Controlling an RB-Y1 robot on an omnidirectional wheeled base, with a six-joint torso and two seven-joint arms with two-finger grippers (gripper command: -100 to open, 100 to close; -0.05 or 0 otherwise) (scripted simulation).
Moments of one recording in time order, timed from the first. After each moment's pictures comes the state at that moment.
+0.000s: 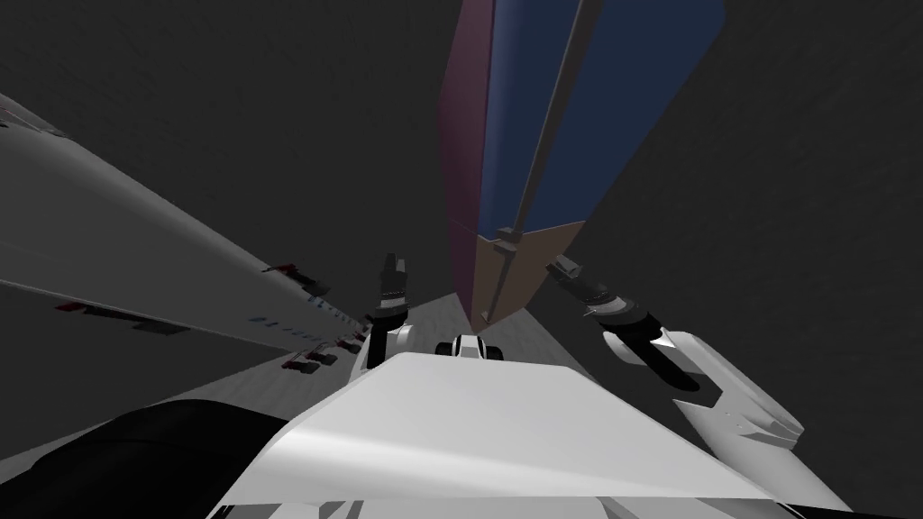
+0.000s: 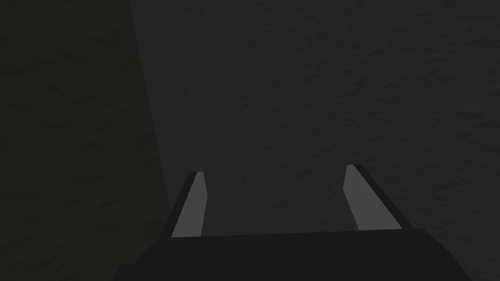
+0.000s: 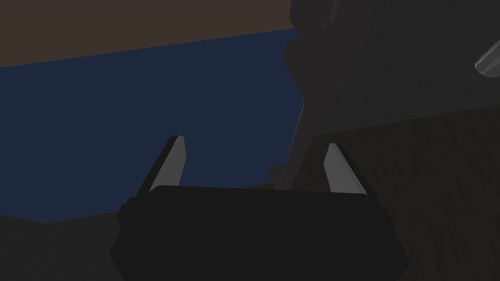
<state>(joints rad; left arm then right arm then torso) 0.46 -0.03 0.01 -2.25 -0.05 -0.49 -0.17 0.39 -0.61 -0.35 -2.07 0.45 -0.72 0.06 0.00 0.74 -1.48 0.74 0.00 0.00</state>
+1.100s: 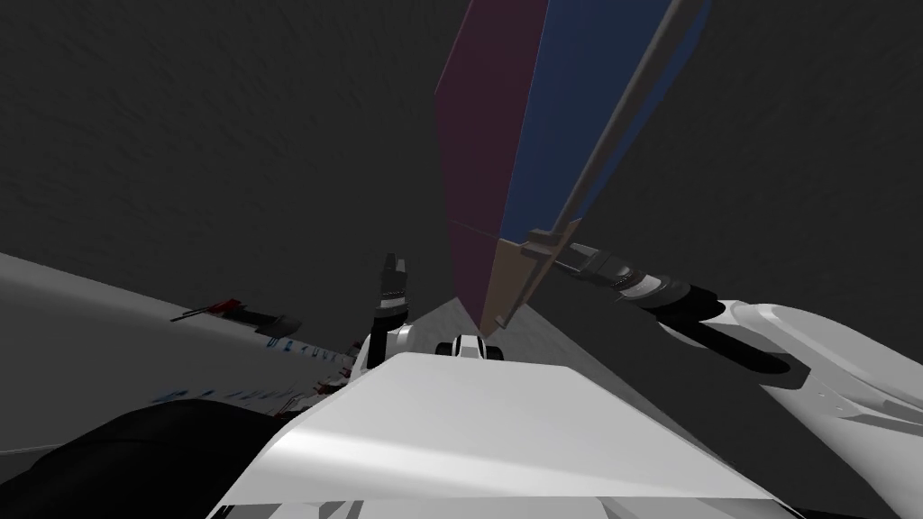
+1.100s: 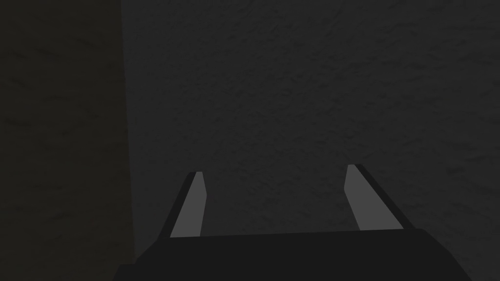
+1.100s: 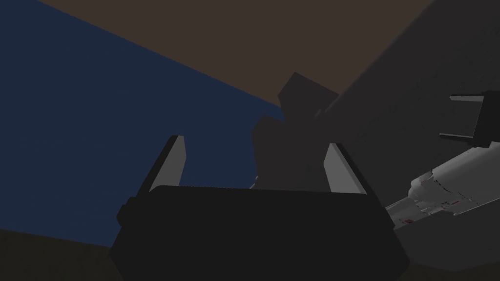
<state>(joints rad) 0.46 -0.03 0.01 -2.25 -0.05 -0.49 -0.17 0.35 -0.91 -0.52 -1.94 0.62 -0.79 0.16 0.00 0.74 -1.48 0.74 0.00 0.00</state>
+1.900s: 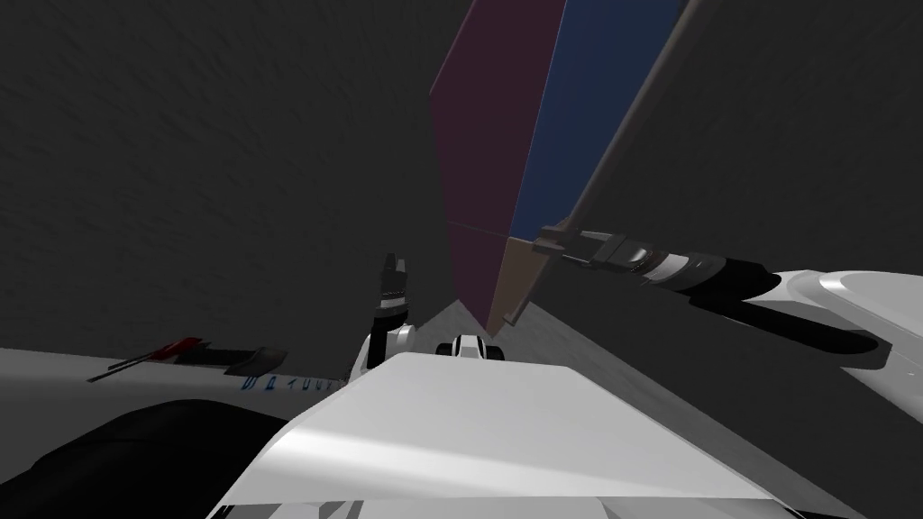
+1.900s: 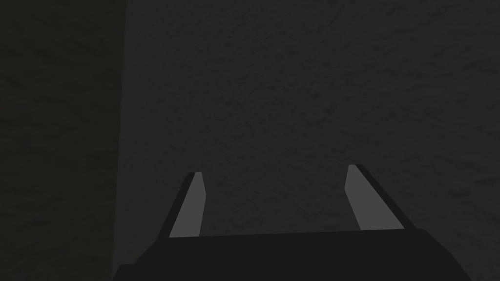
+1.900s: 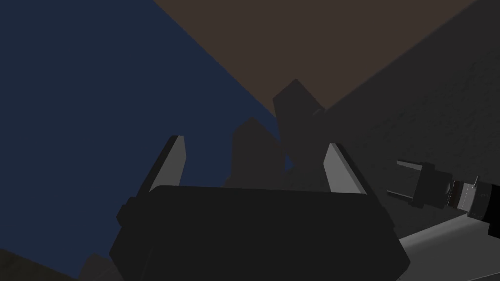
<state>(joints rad) 0.46 -0.03 0.01 -2.25 -0.05 -0.49 -0.17 0.32 -1.11 -0.61 -1.86 0.73 -0.81 0.21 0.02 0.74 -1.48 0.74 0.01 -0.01</state>
